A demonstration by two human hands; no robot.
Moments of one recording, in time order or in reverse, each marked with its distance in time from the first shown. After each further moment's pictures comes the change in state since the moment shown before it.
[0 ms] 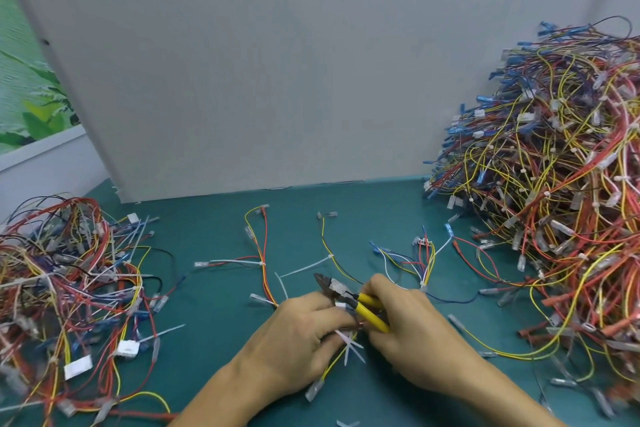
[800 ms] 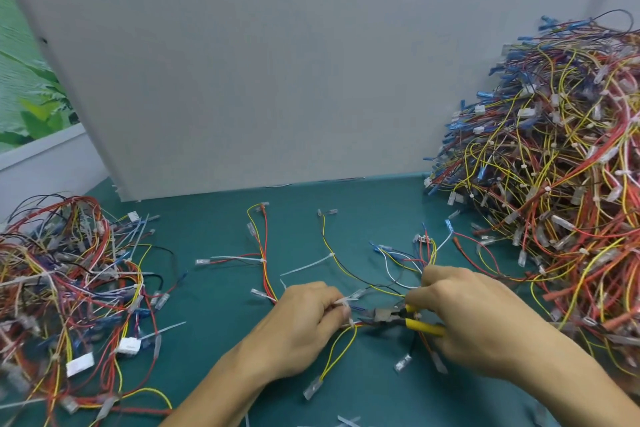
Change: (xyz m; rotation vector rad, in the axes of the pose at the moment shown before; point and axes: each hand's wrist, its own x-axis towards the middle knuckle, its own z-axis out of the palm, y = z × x) left_hand 0.013 -0.001 -0.001 -0.012 -0.093 -0.375; right_hand -0.015 0.006 -0.056 -0.631 -0.164 -0.002
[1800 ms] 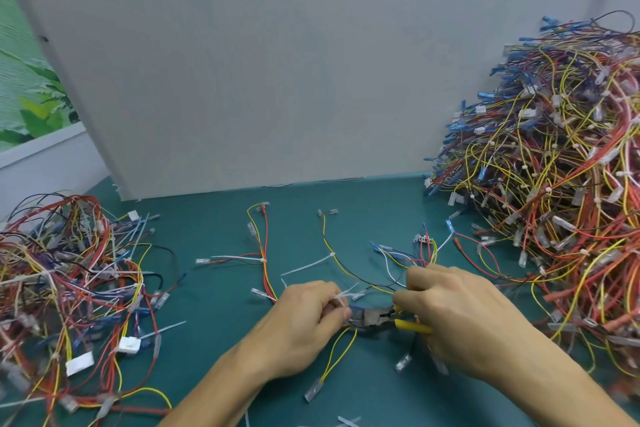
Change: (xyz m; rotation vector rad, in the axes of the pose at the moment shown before) left_hand -0.001 0.001 -0.001 -0.044 0.026 0.011; right_hand 0.005 -0.004 0.012 -0.134 0.088 -0.110
